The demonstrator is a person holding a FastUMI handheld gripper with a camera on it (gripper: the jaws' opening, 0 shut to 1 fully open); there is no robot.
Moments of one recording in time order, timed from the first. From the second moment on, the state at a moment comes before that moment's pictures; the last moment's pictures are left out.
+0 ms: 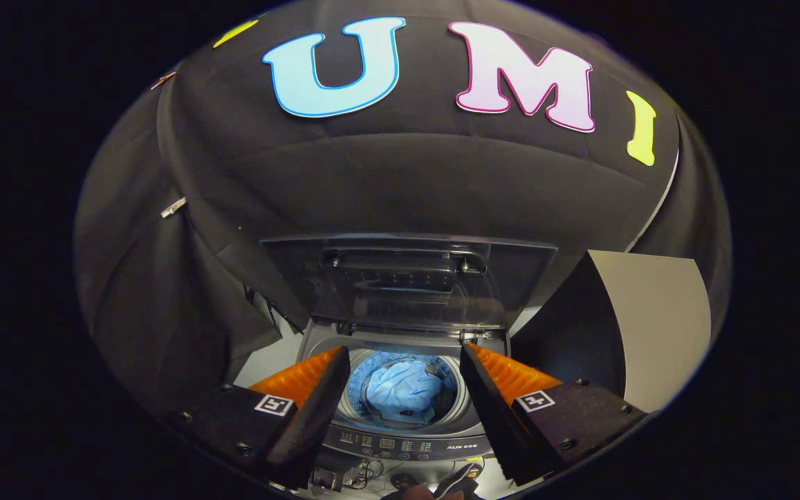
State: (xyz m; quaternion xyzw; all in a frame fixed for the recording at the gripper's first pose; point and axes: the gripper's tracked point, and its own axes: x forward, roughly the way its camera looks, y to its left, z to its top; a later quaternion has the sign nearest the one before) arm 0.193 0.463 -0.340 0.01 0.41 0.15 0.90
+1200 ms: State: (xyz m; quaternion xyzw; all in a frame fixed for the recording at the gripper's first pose) arm 0.308 0.484 -0.305 0.03 0.31 0.13 0.94
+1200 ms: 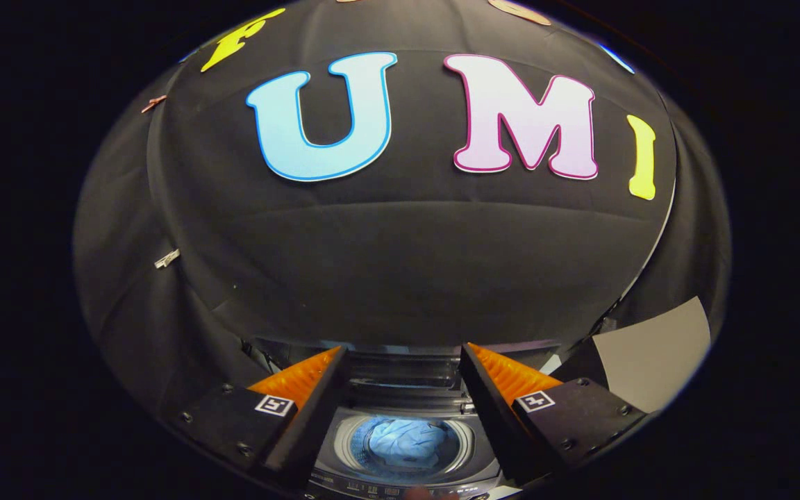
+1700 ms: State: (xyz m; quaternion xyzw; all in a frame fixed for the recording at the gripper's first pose) arm 0.360 0.484 -0.359 0.02 0.35 0.12 0.93
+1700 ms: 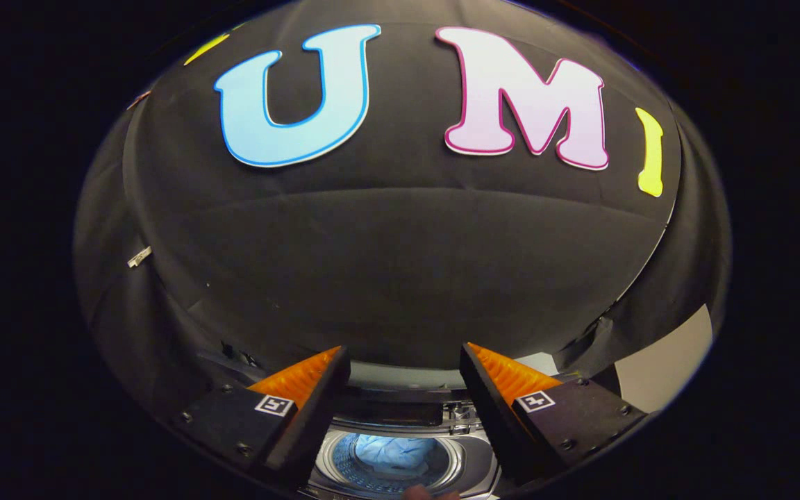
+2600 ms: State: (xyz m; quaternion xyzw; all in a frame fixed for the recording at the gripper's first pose) arm 0.284 0.470 -0.360 0.02 0.36 0.13 0.93
